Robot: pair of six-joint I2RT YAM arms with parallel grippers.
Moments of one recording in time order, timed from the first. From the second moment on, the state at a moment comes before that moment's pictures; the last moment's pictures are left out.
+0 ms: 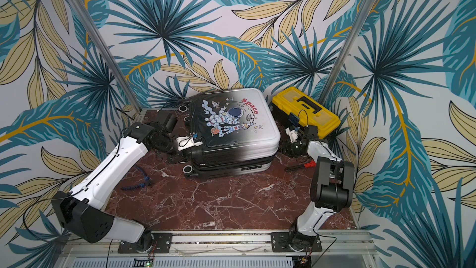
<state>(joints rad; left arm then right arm) -0.37 1.45 1.49 -1.20 0.24 0.79 -0.23 1.73 1.09 -0.49 -0.79 0.05</state>
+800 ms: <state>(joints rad) -0.33 1.43 1.45 -1.14 0.11 0.91 -0.19 1.68 1.13 -0.63 -0.66 -0.19</state>
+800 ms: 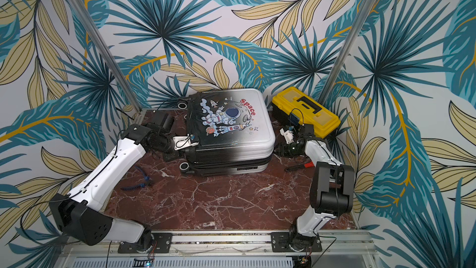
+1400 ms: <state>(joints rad) -0.33 1.48 1.46 -1.14 0.05 0.93 -0.20 1.83 1.35 -0.78 -0.71 -0.67</state>
